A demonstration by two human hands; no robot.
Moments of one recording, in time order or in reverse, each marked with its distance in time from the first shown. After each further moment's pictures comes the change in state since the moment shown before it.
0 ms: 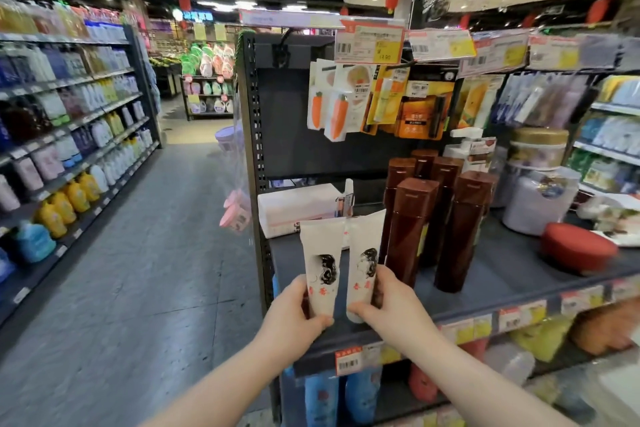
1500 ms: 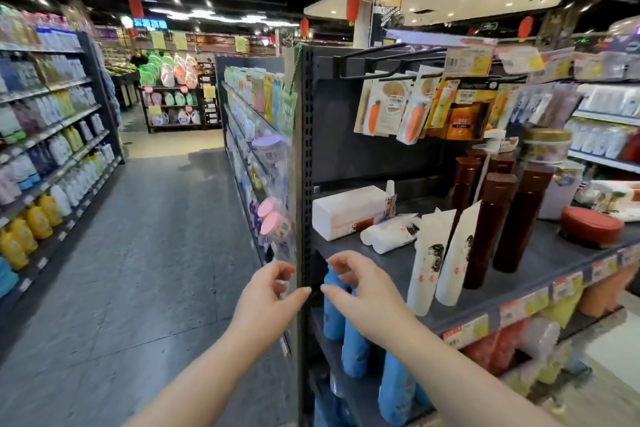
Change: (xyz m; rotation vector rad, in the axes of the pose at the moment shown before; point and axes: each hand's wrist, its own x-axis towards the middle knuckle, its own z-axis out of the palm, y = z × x) left_hand -0.015 -0.059 -0.176 -0.025 0.115 0.090; right_hand -0.006 -0.152 0.136 -0.014 0.142 -0.105
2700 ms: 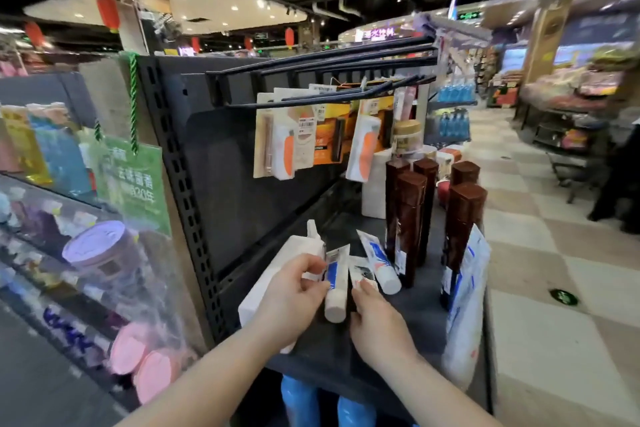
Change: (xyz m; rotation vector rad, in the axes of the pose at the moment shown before) left_hand 0.229 0.027 0.091 -0.217 -0.807 0.294; right_hand 0.133 0.079 0.013 -0.437 0.501 0.776
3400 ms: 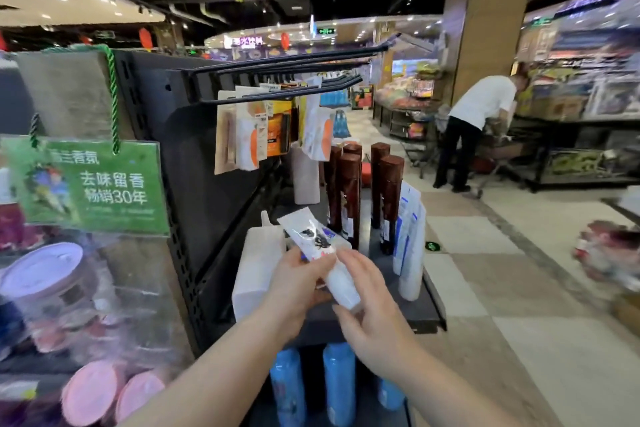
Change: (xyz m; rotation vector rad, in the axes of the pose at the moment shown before) left_hand -0.026 0.003 -0.012 -0.689 -0.520 -0.091; right_hand -0.113 -0.056 0.003 0.315 0.414 -0.246
